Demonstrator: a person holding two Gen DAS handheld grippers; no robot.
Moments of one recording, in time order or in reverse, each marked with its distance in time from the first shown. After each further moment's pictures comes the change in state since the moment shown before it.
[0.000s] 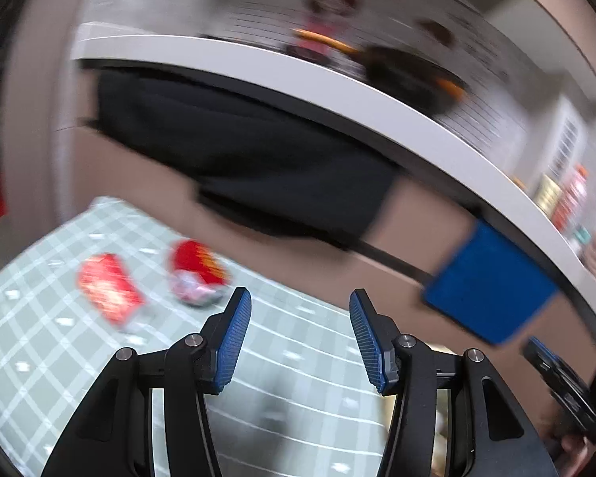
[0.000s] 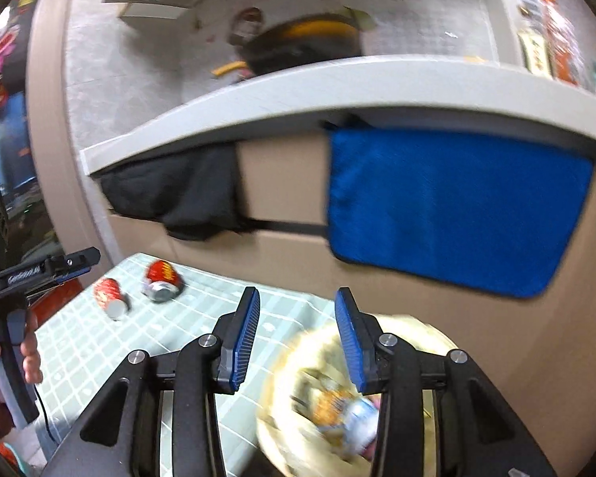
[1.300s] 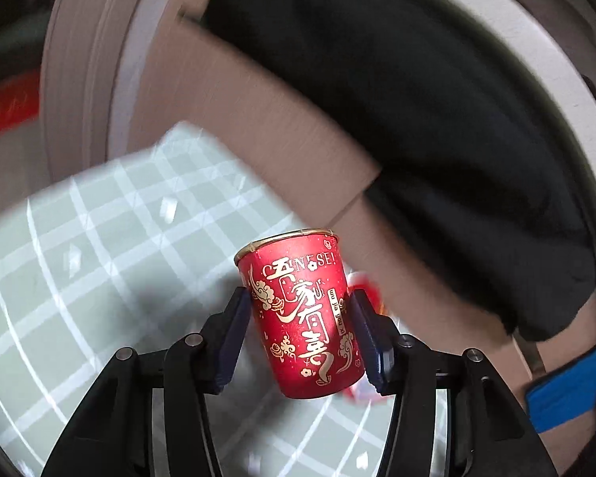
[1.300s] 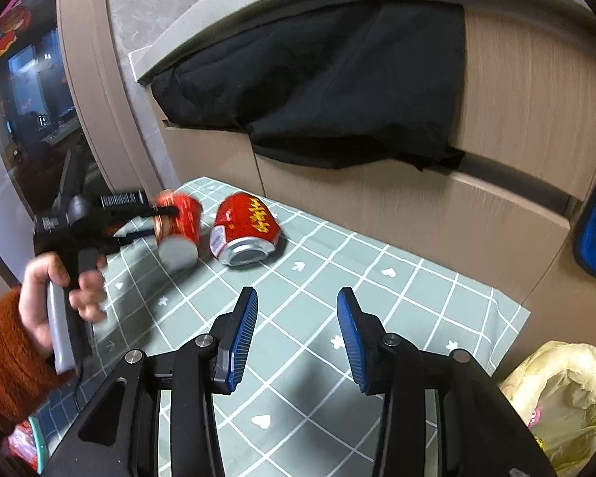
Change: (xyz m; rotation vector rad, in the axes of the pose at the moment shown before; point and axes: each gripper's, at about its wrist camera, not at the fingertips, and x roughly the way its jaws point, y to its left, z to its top) left arm 0.158 0.180 0.045 -0.273 0.090 0.149; right arm 0.195 0.134 -0.025 -0.105 0.302 0.199
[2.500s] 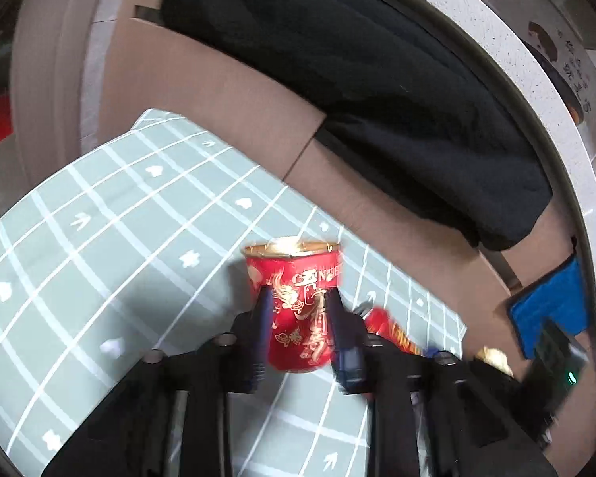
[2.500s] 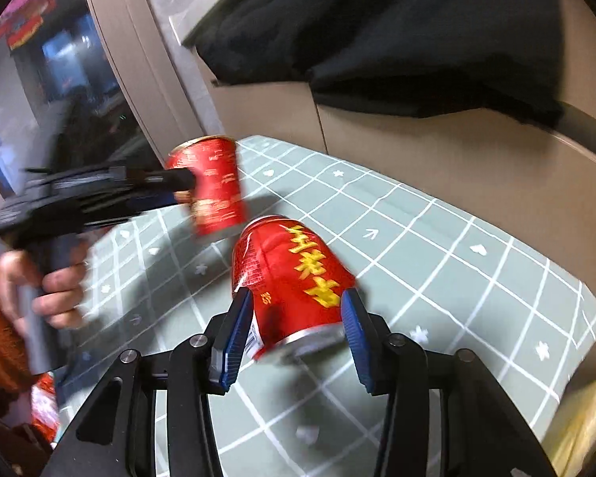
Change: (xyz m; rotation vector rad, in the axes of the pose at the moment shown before) left arm -0.054 0.018 -0.042 0.121 0.175 -0.107; right arm 0.065 0.029 -0.007 -0.078 0.114 0.201
